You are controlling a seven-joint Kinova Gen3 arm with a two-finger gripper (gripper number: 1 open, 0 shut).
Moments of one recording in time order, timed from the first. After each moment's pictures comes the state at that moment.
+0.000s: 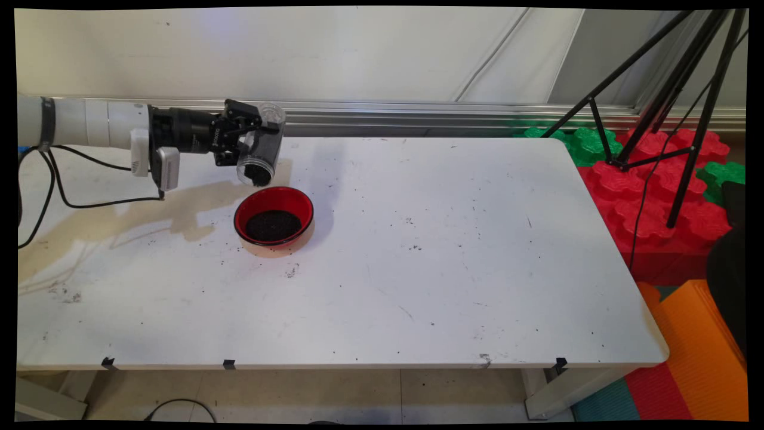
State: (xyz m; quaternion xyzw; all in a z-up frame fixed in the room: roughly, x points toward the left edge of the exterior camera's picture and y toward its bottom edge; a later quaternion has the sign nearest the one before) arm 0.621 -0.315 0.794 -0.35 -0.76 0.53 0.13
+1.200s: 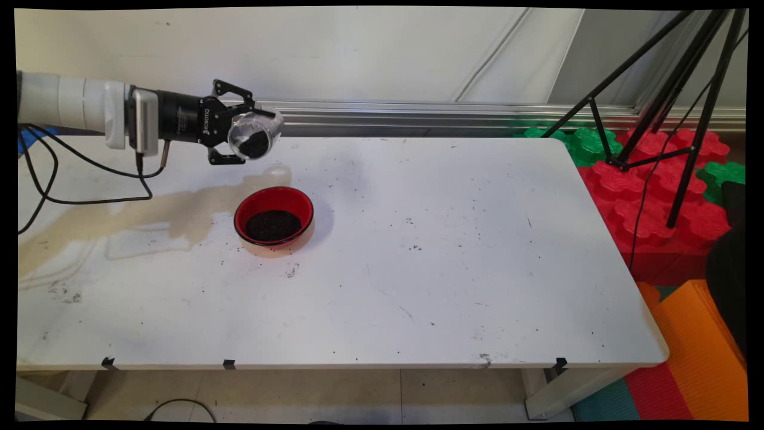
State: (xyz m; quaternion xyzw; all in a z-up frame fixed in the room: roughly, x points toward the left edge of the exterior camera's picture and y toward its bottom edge) arm 0.612 -0.301 0.839 -0.17 -0.82 0.46 0.29
